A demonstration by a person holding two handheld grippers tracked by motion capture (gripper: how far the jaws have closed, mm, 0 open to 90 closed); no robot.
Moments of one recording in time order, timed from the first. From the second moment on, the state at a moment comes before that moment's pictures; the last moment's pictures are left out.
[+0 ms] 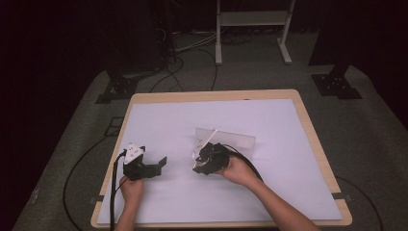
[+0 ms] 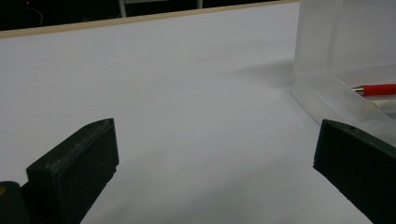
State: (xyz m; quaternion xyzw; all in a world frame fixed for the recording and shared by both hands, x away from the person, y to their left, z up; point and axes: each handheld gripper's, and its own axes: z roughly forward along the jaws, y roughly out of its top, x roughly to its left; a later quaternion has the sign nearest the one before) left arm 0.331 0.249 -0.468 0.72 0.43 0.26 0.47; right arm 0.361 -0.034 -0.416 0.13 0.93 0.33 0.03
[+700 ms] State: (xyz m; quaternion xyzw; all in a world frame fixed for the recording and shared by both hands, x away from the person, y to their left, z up) left arm 0.331 0.249 -0.468 0.72 0.43 0.26 0.48; right arm 0.375 -0.039 -0.406 0.15 0.93 0.33 0.04
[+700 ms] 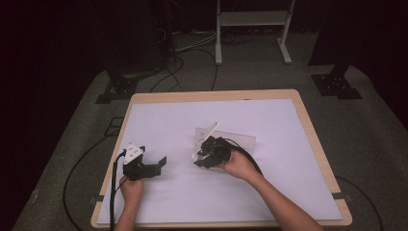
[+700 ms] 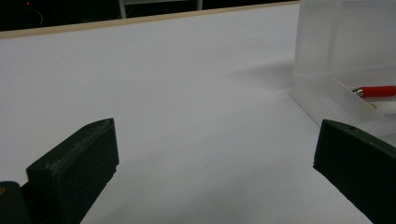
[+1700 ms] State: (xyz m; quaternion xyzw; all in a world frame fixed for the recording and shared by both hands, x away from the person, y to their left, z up) left arm 0.330 0.250 -0.468 0.72 0.43 0.26 0.47; right arm 0.400 -0.042 -0.405 0.16 0.93 0.33 0.05
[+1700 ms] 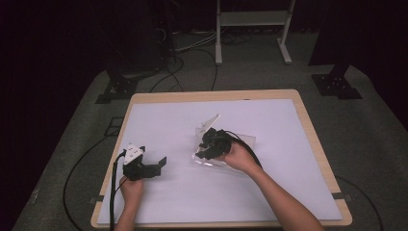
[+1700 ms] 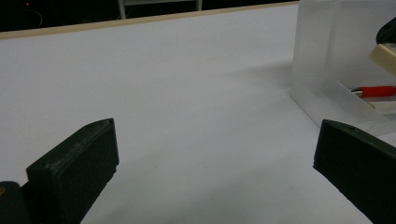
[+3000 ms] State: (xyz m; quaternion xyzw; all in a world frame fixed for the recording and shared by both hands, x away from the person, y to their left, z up) left arm 0.331 0.250 -0.468 0.72 0.43 0.26 0.47; right arm 0.422 -0.029 -0.443 0.18 0.93 0.31 0.02
